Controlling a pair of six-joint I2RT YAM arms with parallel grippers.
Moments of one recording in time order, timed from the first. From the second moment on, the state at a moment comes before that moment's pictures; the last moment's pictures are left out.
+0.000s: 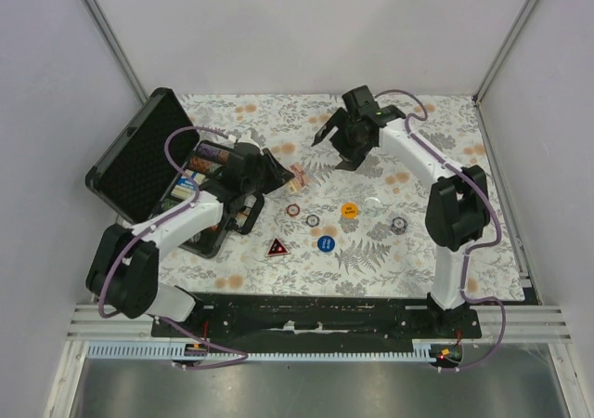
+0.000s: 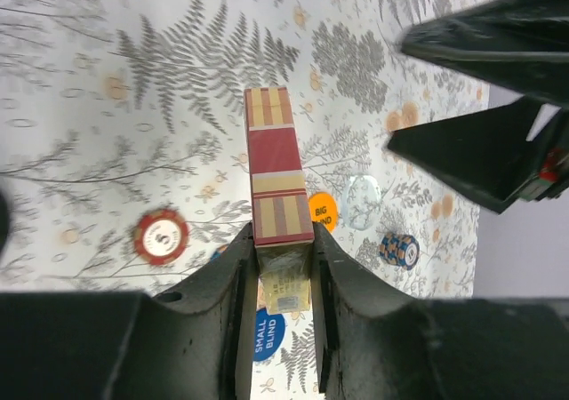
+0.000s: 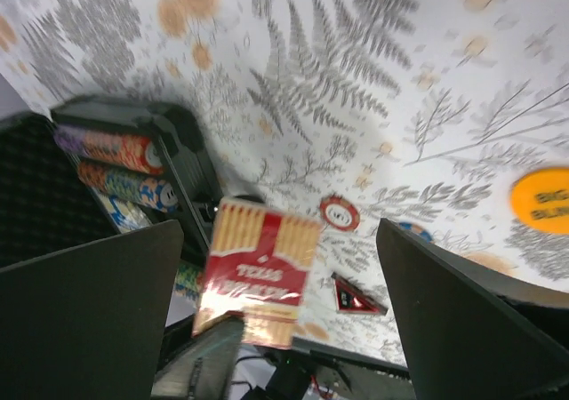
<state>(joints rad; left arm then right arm) -0.54 1.48 0.91 0.02 0.04 -0.87 0.46 1.99 1.76 -0.77 -0.15 1.13</state>
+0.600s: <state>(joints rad) -0.17 0.88 0.75 -0.42 -0.04 -1.00 0.34 1.77 1.57 -0.75 0.00 0.95</state>
